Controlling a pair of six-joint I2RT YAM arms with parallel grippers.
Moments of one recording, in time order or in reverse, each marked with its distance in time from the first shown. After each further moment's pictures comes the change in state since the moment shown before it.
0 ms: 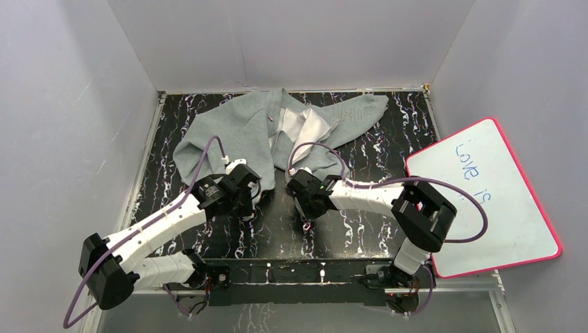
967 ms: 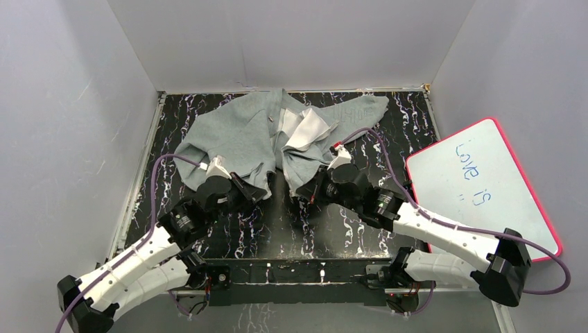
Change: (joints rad) left arm 0.005 -0.369 -0.223 0.459 0.060 -0.344; right arm -0.007 -0.616 -0.192 0.314 -0.033 0.439
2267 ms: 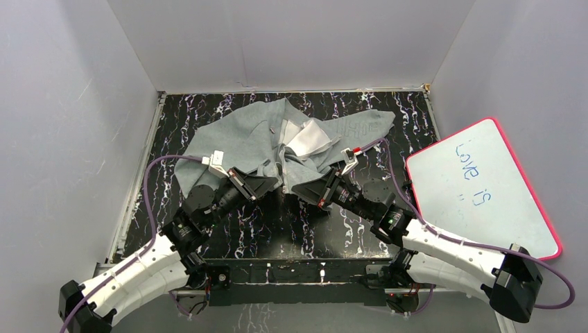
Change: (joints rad) left arm 0.001 -0.092 -0.198 0.629 0.150 0.040; right arm -0.041 -0.172 -0.288 0.627 -0.218 0.150
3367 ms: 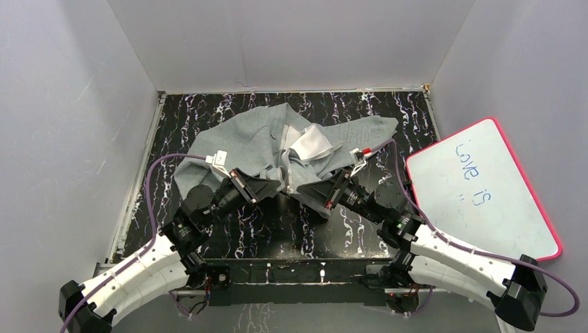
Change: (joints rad) left arm 0.000 0.005 0.000 0.023 0.092 0.004; right arm 0.000 -0.094 -0.011 0.011 -0.021 -0.005
